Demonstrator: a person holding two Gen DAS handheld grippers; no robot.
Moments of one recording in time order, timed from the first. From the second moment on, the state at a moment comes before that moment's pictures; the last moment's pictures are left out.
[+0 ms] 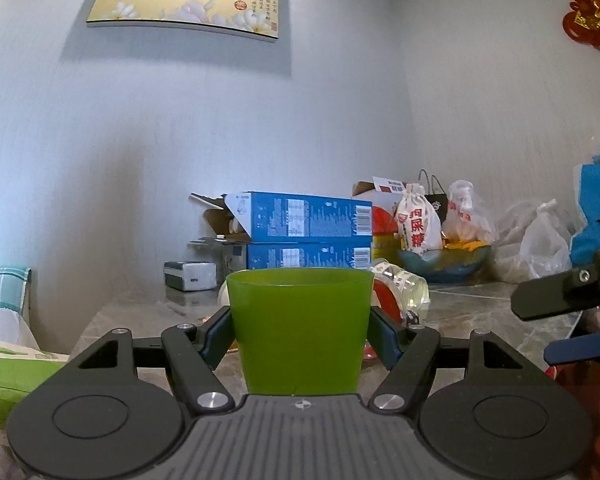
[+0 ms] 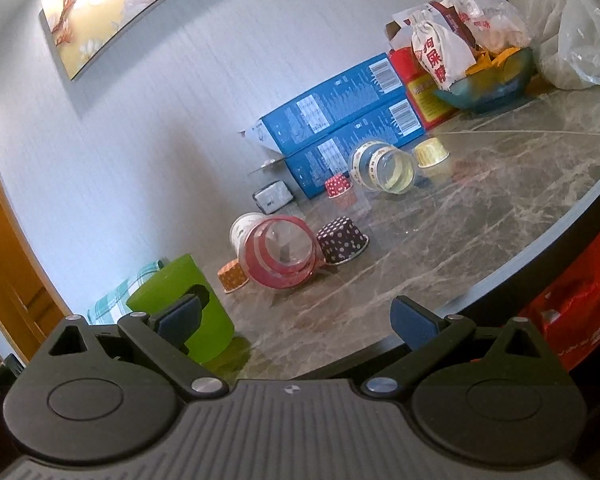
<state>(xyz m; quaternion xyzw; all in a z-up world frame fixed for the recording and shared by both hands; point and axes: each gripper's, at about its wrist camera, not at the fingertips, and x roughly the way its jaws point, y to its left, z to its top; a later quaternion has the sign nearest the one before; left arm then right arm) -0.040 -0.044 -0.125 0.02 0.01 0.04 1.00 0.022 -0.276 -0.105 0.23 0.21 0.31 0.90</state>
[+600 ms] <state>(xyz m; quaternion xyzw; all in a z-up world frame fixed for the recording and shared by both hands) -0.039 -0.036 -0.121 0.03 0.04 -0.02 1.00 0.016 -0.268 -0.104 0.22 0.21 0.31 0.90</state>
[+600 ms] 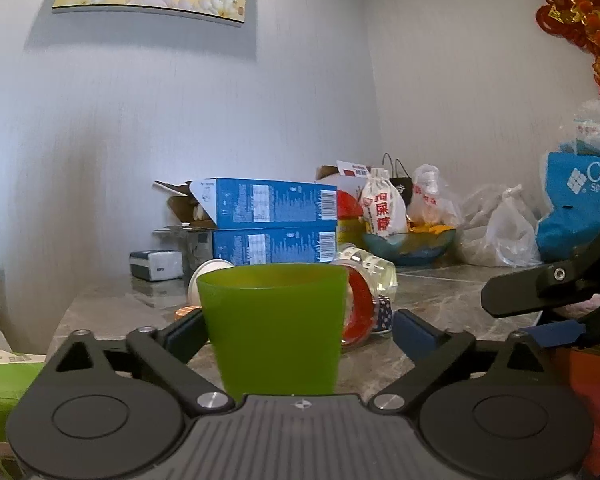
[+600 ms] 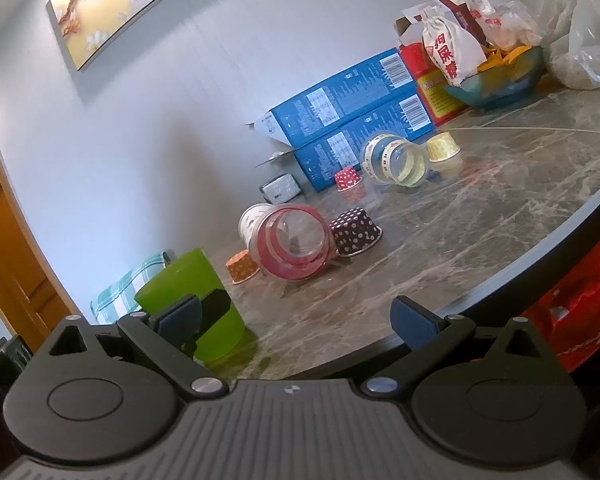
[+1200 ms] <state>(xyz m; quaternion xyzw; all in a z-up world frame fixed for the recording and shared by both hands) -0.093 -0.004 -0.113 0.01 0.10 -0.02 1.00 -0.007 -0.258 -0.086 0.16 0.18 0.28 0.93</state>
